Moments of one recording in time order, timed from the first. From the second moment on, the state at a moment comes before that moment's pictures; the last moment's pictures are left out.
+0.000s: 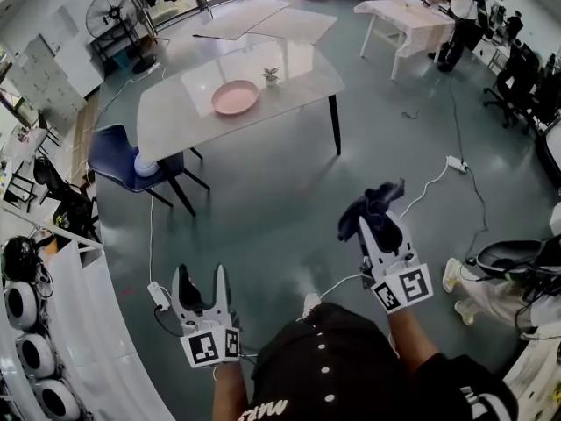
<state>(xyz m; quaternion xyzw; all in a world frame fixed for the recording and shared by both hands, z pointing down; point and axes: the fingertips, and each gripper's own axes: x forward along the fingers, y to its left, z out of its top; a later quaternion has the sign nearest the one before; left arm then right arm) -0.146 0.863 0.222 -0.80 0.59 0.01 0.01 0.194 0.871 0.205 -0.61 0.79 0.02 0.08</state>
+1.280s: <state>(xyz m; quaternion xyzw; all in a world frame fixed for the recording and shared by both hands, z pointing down) -0.110 0.685 0.253 -0.78 0.63 0.02 -0.01 0.232 0.682 0.224 -0.59 0.80 0.03 0.08</state>
